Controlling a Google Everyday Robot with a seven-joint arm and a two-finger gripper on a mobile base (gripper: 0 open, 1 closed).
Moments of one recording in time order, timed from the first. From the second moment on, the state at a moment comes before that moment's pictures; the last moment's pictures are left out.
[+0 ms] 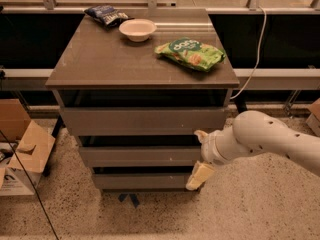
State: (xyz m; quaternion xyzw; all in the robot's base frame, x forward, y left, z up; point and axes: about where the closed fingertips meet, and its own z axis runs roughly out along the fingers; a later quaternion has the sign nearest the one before) arm 0.515 -0.121 0.630 -0.60 0.75 0.11 0.27
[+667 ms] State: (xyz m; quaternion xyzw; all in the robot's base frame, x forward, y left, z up) arm 0.528 -0.136 0.576 -0.58 0.76 0.15 0.27
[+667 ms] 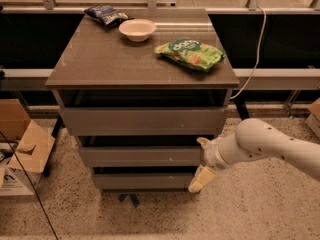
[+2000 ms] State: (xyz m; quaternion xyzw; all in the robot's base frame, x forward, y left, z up) arm 0.549 -0.114 0.511 -0.58 0.76 0.14 0.27
